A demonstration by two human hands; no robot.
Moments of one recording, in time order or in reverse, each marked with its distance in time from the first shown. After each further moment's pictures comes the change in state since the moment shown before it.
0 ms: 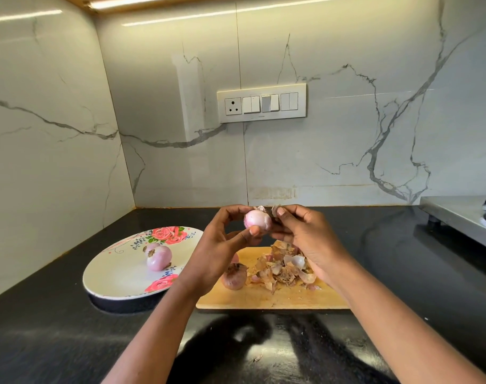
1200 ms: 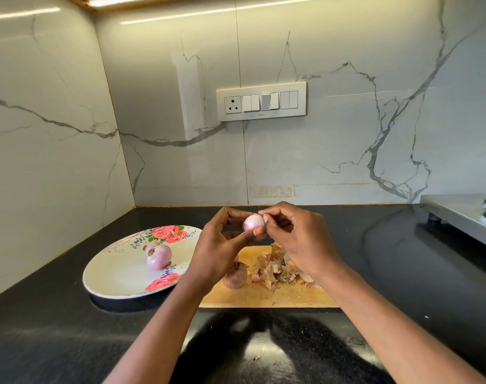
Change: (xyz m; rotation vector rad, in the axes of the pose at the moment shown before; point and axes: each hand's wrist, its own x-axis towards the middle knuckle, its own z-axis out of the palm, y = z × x) left_hand 0.001 -0.001 0.003 0.194 0.098 0.072; right_hand -0.005 0.009 0.000 -0.683 -0.009 -0.552
